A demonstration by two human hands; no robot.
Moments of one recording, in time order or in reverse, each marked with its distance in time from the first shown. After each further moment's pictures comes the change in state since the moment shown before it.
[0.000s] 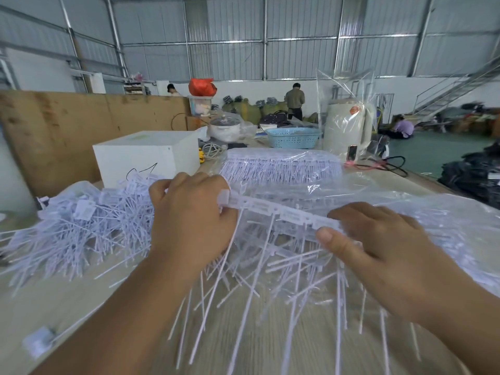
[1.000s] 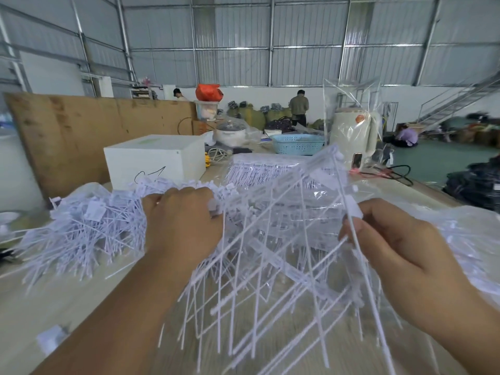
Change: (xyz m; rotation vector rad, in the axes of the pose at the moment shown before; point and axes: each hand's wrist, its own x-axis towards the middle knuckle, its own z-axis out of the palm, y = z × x) left_hand 0.004 -0.031 0.011 0.161 -0.087 -0.123; right_hand -0.003 -0.014 -0.004 0.606 0.274 -0.024
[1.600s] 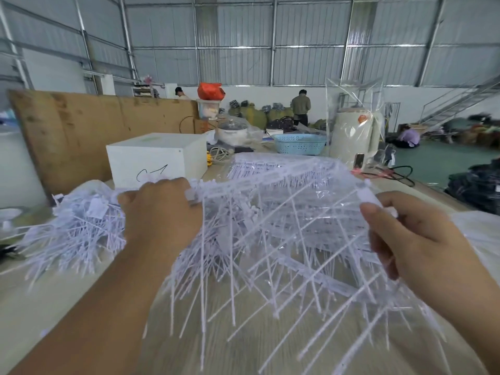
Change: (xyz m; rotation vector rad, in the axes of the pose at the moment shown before) left_hand 0.010 -0.025 -0.006 0.027 0.016 -0.120; right_hand 0.010 0.008 -0.011 0.107 0.056 0.249
